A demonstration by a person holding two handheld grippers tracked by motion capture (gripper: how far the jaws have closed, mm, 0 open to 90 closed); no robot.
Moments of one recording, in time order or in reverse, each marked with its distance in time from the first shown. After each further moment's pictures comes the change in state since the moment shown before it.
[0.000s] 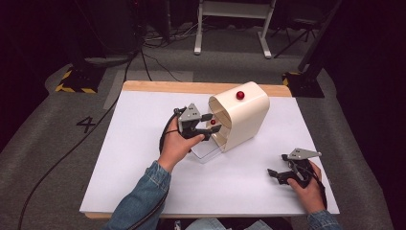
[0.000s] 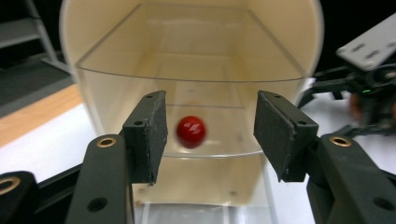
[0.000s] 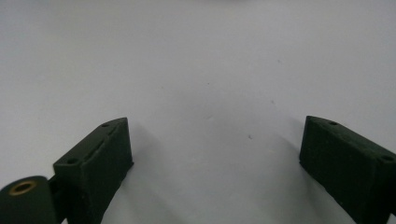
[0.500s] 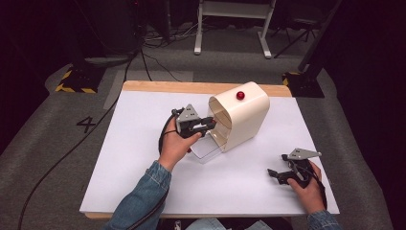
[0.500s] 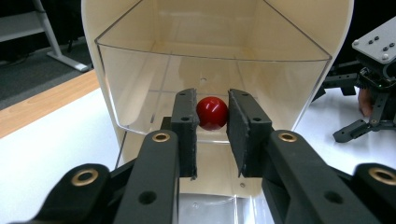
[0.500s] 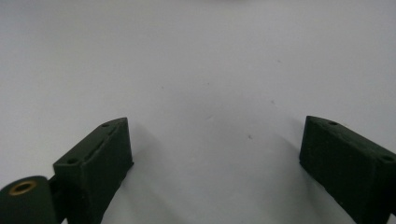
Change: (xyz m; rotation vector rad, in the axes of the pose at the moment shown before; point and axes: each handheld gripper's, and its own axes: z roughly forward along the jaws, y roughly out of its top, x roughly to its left) left arm 0.006 -0.009 0.000 0.010 0.006 -0.019; right arm 0.000 0.000 0.000 0.000 0.000 0.000
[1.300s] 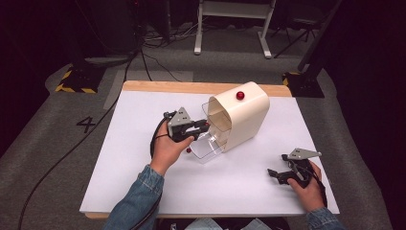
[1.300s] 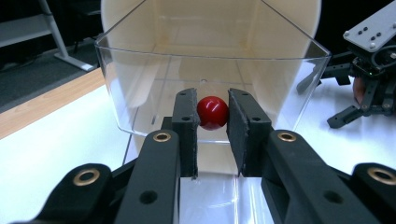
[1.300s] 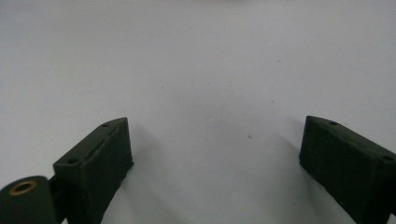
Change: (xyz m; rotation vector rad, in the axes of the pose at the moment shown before) left arm -0.004 -0.006 -0.030 0.007 0.019 0.021; right arm 0.000 0.000 0.000 0.000 0.001 0.000
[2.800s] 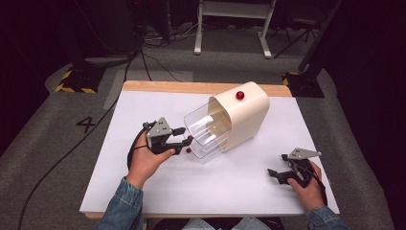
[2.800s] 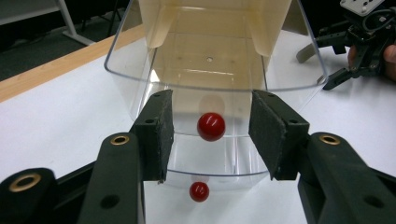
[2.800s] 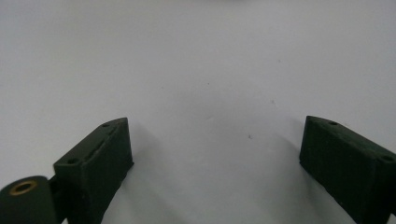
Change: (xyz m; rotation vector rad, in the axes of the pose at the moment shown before) left arm -0.001 -0.026 -0.053 0.069 0.033 -0.024; right arm 0.000 0.000 0.000 0.000 0.002 0.002
